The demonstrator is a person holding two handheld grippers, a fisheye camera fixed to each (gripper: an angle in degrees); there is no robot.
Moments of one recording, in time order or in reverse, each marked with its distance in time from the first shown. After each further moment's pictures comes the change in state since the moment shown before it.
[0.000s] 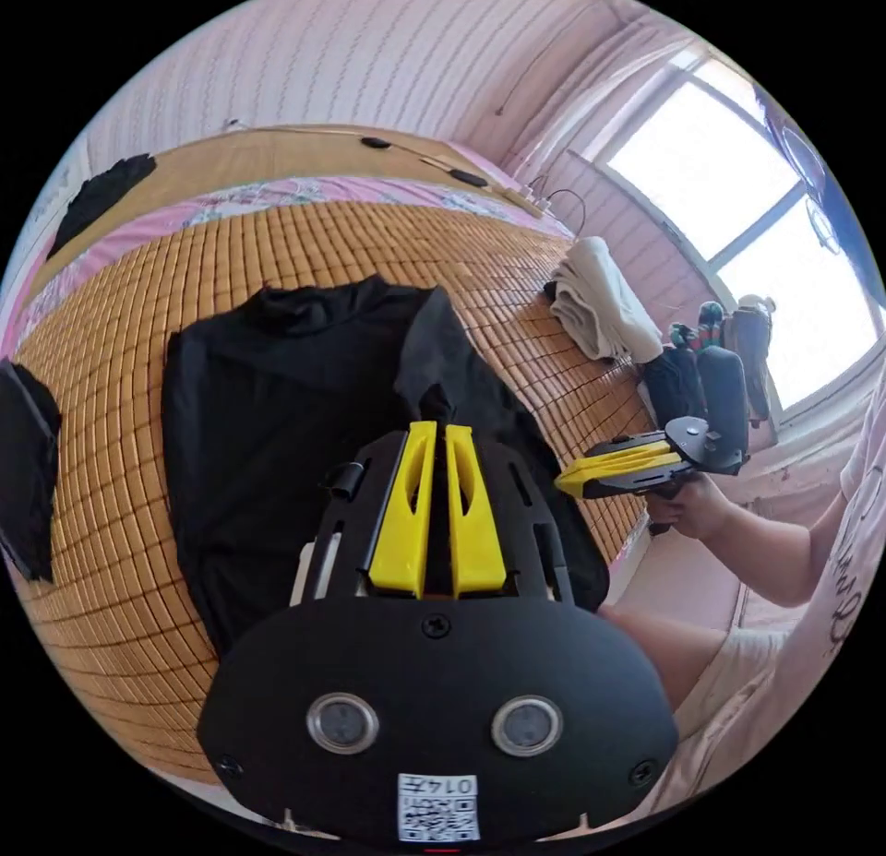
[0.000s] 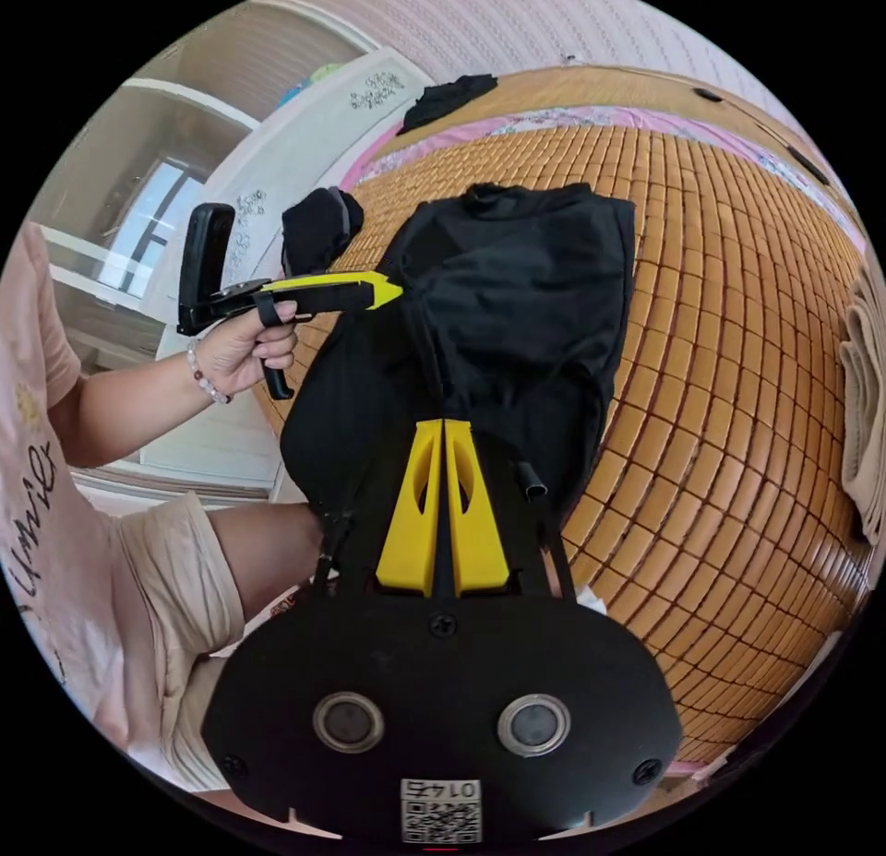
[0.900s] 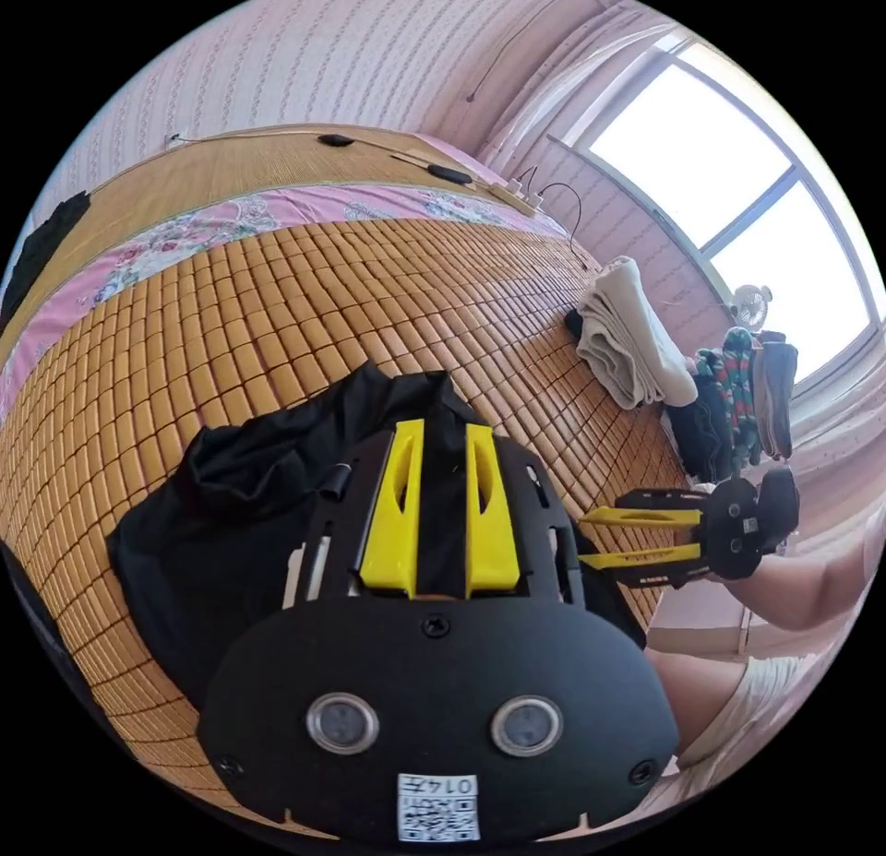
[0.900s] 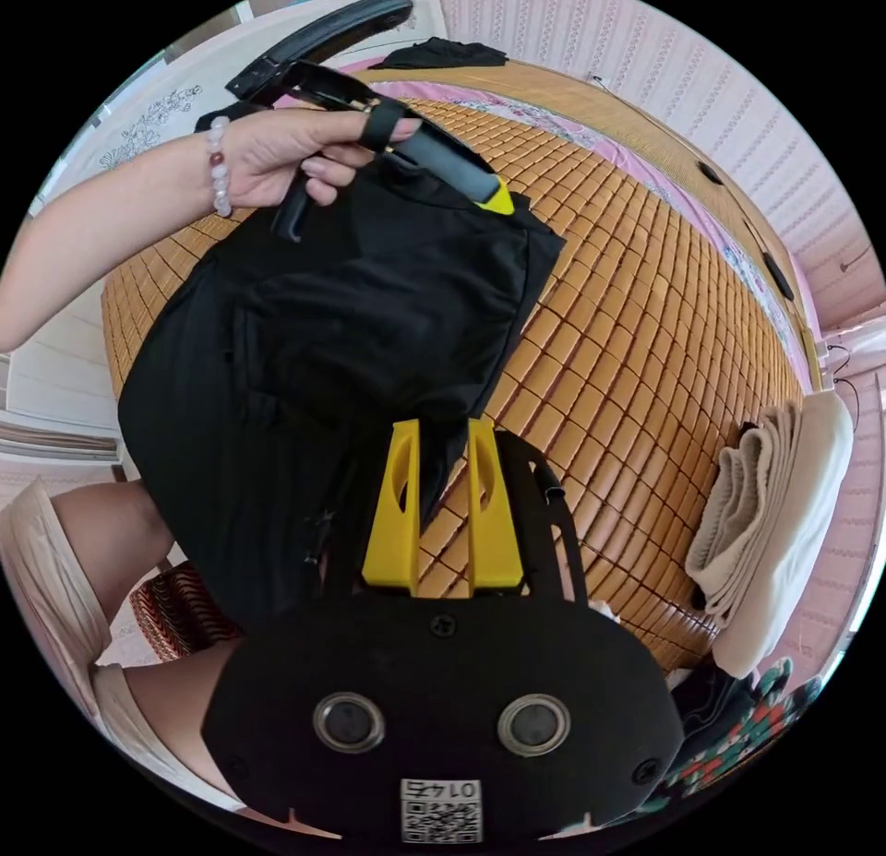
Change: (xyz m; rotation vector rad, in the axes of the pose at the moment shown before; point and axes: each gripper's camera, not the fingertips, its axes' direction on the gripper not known) left arm -0.033 -0.181 0.044 -0.047 0.064 0.132; right arm 0.096 -0.083 0.132 -0.108 0.479 -0.111
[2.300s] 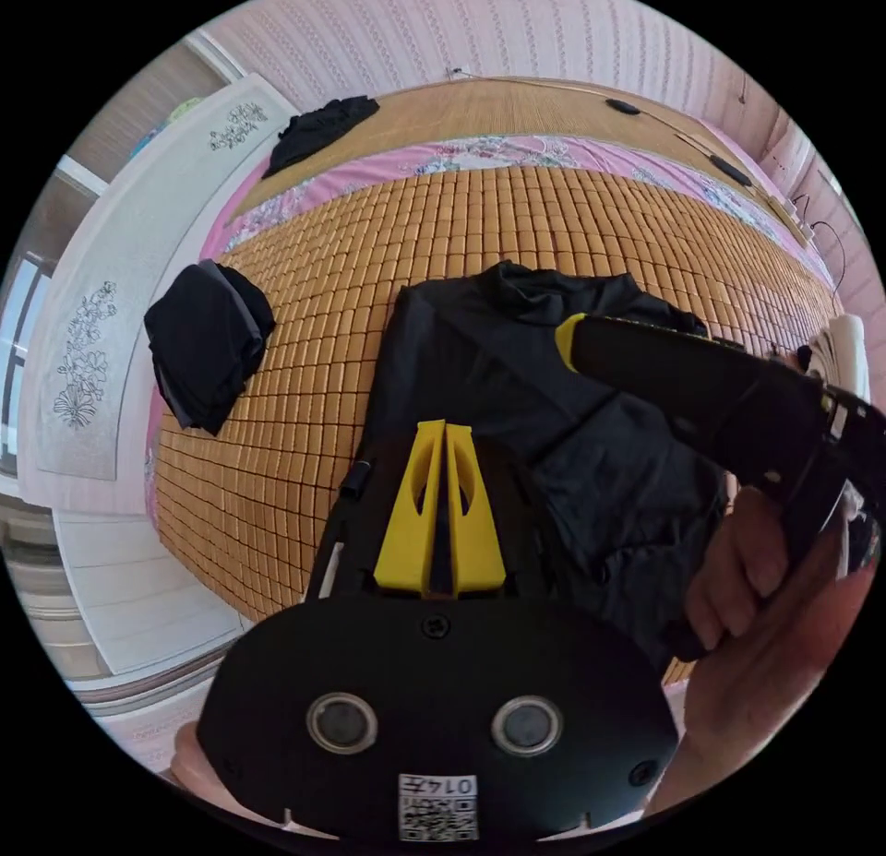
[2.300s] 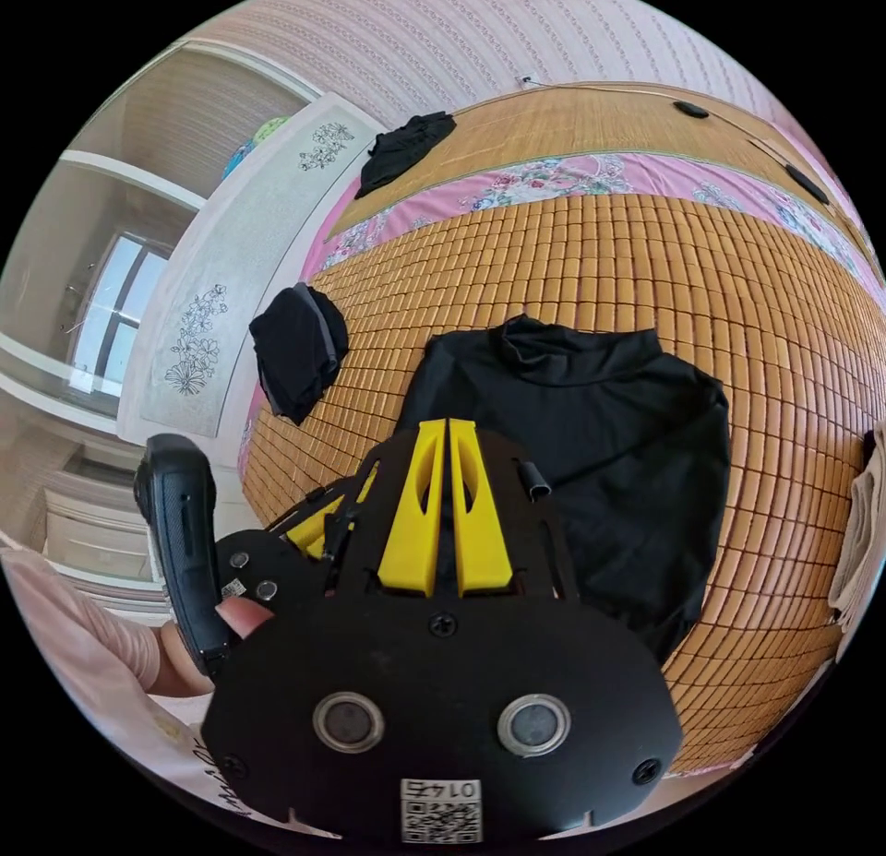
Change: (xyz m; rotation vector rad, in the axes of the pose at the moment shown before) left arm 0.103 0.070 -0.096 -0.195 -0.714 -0.566; right arm 0.106 -0.154 0.033 0.223 -0.462 0.307
